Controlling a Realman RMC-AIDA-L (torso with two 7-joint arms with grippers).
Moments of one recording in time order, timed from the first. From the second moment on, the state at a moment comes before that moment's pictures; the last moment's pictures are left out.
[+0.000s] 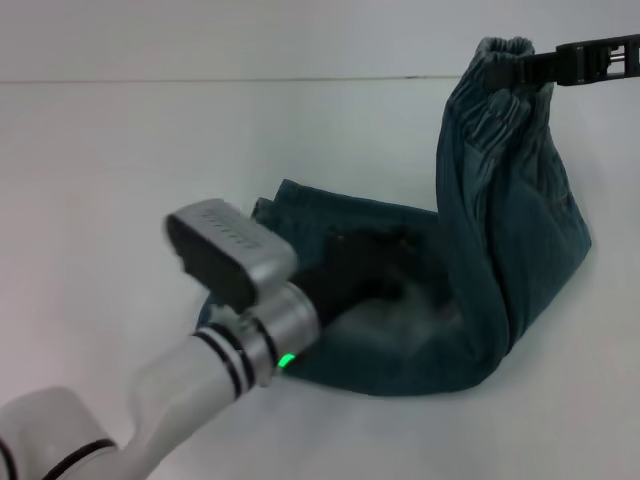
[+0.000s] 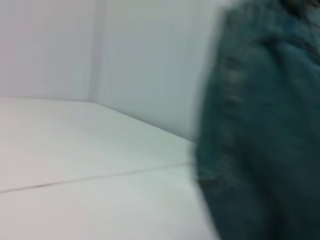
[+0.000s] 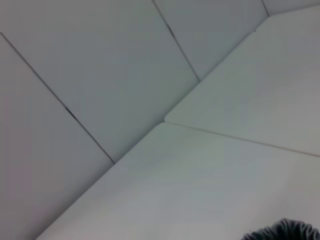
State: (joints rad) left arm -0.71 -2.17 -0.09 -0.41 1.96 0.86 -0.26; right arm 0.71 1.93 -0.73 -0.96 -2.01 -1.67 2.24
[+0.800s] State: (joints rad) left arm -0.35 -2.17 -0.49 -0.16 1.96 1.43 -0.29; right arm 0.94 2.03 -1.01 -0.74 -2.09 -1.50 2.13
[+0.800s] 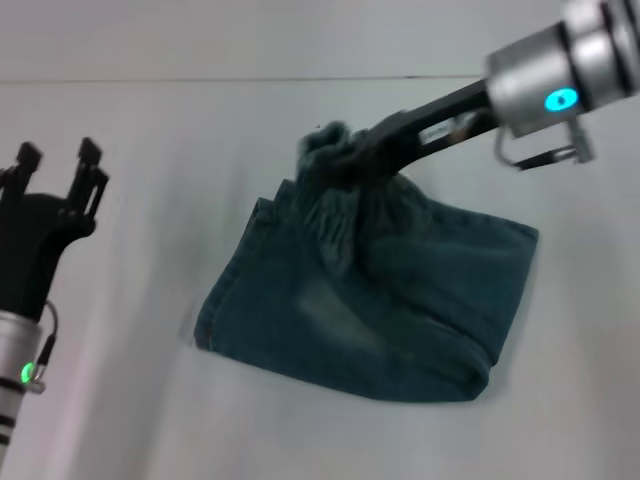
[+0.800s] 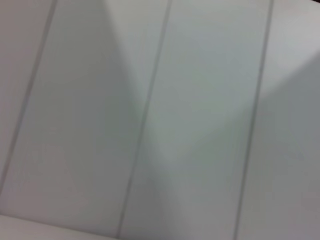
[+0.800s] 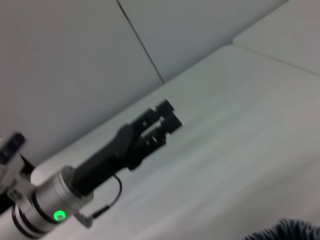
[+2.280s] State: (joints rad) left arm -0.34 -2.13 0.34 0.90 2.20 1.84 -1.42; right arm 0.32 2.03 -0.80 -0.75 -1.81 -1.73 1.39
